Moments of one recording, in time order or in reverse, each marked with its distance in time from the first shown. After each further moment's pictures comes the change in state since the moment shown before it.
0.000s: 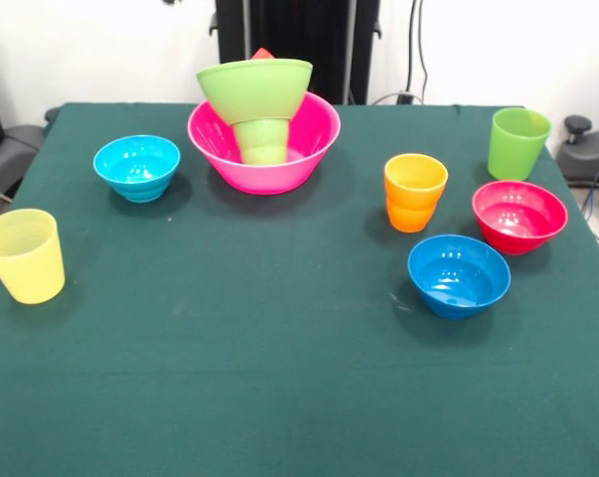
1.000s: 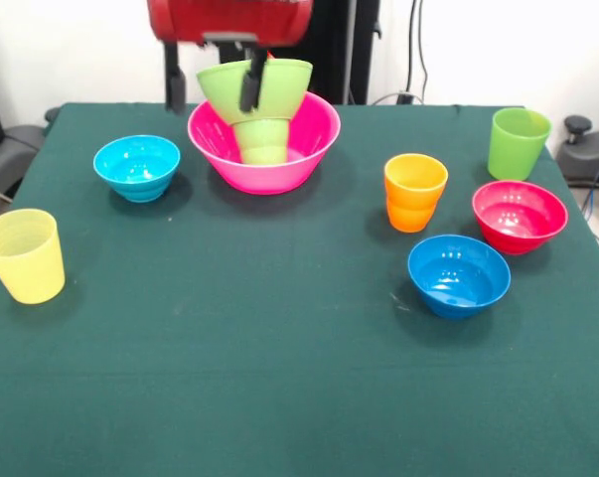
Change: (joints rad) arm 0.011 -0.036 0.005 0.246 0.040 -0.315 0.000
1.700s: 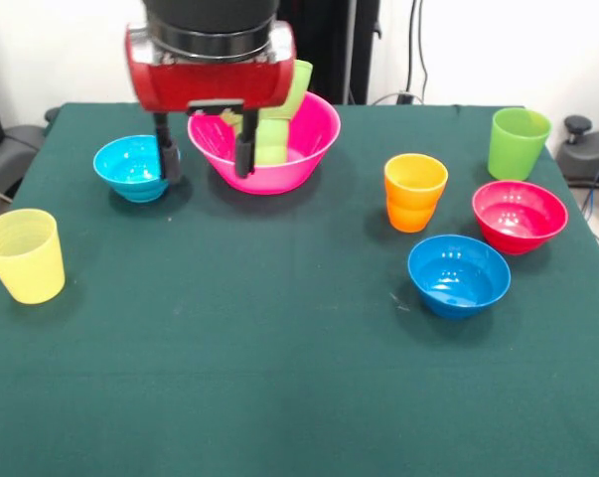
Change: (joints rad) arm -0.043 0.066 0.066 -0.011 0.002 -0.149 0.000
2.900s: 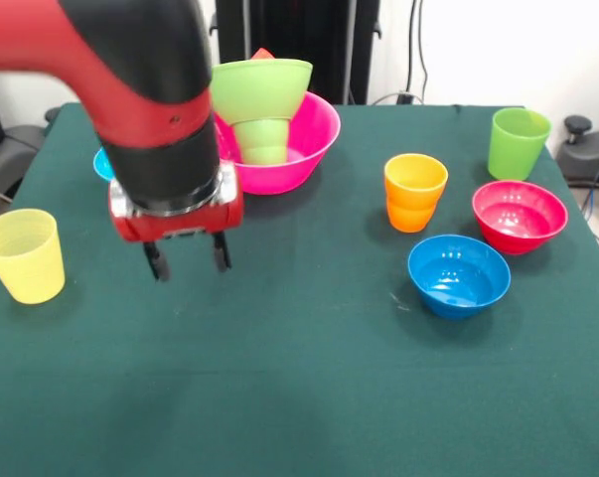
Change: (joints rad) arm -0.123 0.200 0.087 -0.013 -0.024 -0.077 -0.008
